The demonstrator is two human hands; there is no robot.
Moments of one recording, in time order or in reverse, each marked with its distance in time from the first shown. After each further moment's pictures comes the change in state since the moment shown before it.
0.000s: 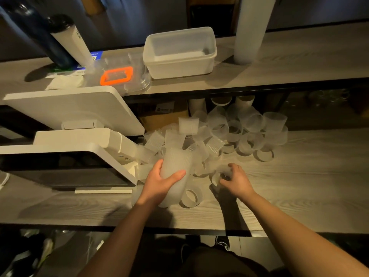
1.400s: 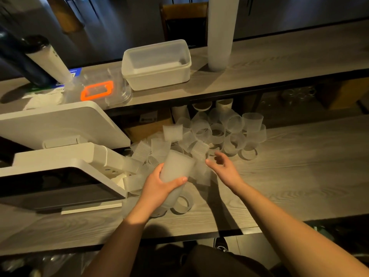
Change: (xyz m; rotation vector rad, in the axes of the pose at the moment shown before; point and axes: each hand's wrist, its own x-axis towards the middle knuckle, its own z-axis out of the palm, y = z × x) left_hand 0.009 0.011 0.020 0.188 -0.073 0.127; right_hand -0.019 -0.046 -0.039 0.493 0.033 -0.002
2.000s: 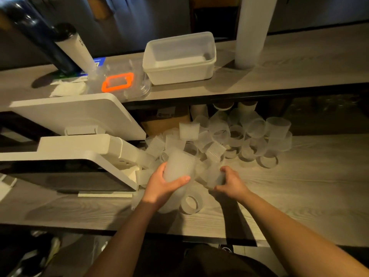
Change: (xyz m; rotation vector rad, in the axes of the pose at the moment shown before) left_hand 0.007 -0.010 -0.009 -0.093 0.102 -0.110; right_hand 0.038 0.045 0.018 -0.468 -0.226 0.037
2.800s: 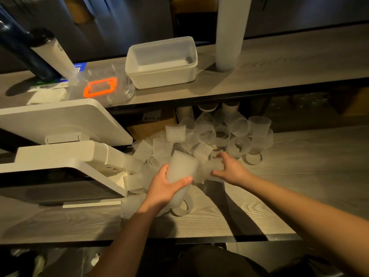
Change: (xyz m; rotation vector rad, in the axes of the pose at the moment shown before) left_hand 0.001 0.011 0.031 0.021 -0.086 0.017; right_hand -0.017 -0.026 -0.063 -0.166 0.082 -0.087
